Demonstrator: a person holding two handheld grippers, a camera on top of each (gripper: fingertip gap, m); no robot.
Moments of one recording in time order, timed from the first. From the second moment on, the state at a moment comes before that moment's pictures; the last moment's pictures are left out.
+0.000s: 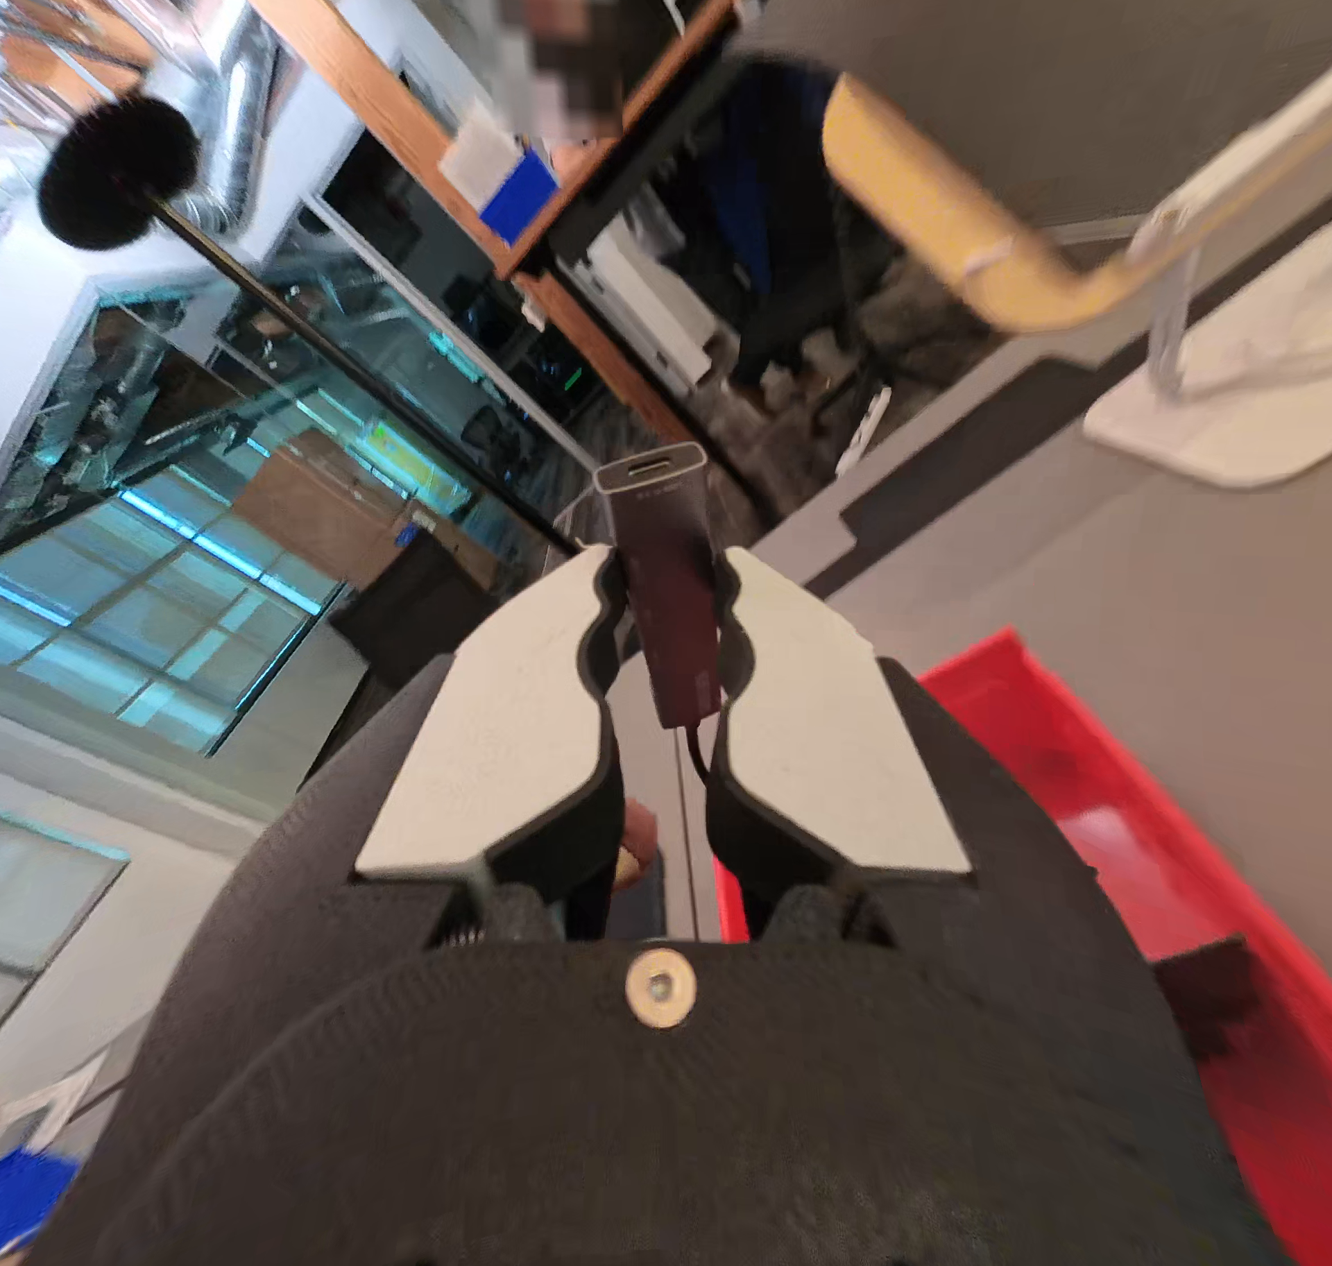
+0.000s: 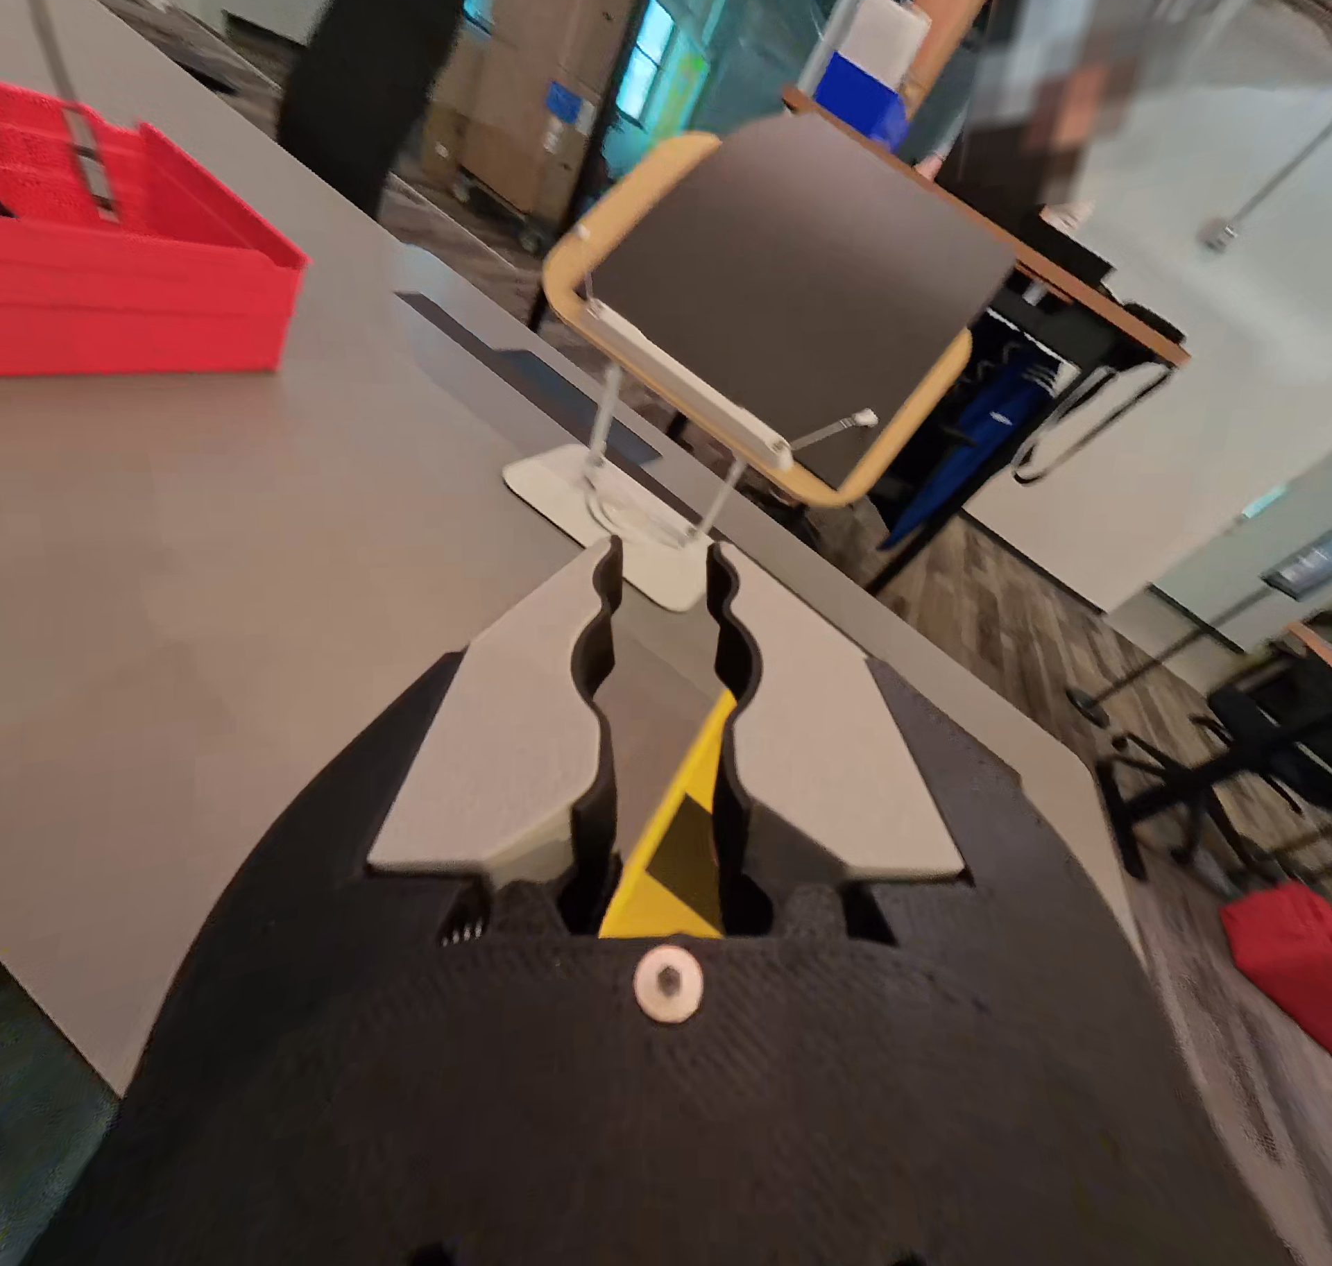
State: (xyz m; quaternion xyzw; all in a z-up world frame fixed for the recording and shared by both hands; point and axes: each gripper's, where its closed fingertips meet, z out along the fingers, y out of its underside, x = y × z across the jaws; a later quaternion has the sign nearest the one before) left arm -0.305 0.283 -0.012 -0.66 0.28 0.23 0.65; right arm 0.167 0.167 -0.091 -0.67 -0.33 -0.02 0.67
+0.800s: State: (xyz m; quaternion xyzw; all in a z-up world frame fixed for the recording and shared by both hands) left arm -0.010 0.158 -0.003 -0.44 0.52 -0.42 0.60; right arm -0.030 0.166 -0.039 -0.45 -0.41 0.54 0.58
